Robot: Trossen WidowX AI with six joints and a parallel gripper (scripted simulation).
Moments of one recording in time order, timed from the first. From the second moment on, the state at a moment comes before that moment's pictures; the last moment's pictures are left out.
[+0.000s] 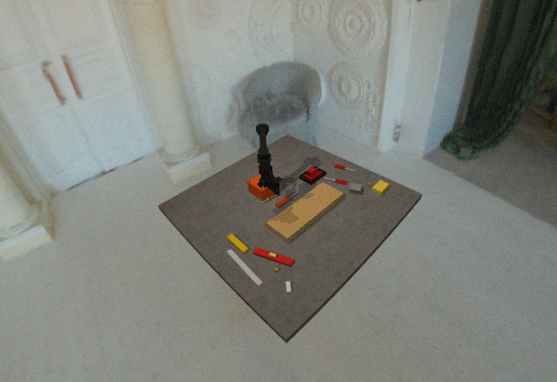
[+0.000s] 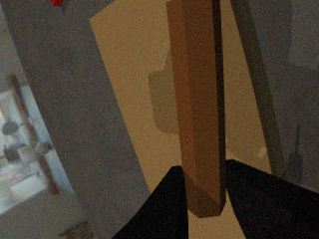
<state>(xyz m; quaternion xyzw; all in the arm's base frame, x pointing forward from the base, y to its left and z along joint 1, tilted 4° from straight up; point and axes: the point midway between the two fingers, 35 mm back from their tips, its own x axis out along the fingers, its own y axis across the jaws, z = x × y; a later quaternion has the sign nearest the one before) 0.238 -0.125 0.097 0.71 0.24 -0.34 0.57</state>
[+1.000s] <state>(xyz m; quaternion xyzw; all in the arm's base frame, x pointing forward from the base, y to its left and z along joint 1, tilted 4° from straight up) 0.260 -0.126 0.147 0.95 0.03 -0.22 0.24</state>
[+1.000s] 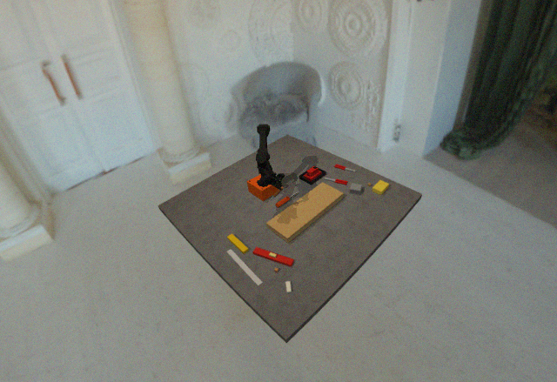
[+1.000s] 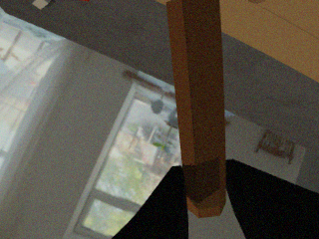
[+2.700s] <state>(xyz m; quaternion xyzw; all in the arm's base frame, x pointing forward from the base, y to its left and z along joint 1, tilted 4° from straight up) 0.325 -0.079 0.155 0.97 0.23 -0.13 0.03</state>
